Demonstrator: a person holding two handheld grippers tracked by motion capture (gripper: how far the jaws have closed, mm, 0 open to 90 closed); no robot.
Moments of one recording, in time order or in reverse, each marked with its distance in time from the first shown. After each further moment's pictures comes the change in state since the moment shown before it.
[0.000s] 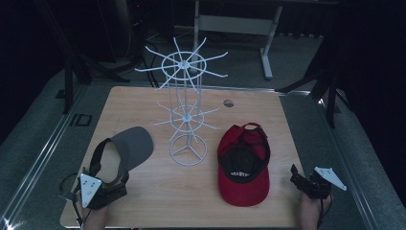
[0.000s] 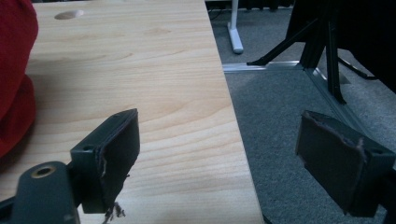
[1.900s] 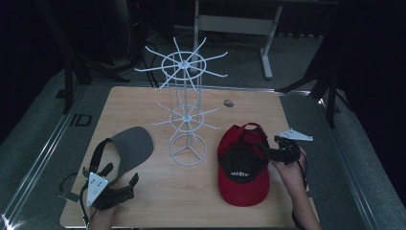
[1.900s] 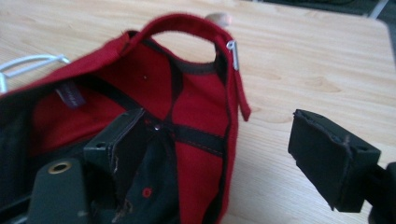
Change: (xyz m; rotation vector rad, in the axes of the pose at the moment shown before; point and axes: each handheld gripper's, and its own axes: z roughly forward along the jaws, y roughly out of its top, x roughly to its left) left arm -0.017 0.004 0.004 0.021 -0.141 -0.046; right arm 0.090 0.091 0.051 0.162 0.412 -0.232
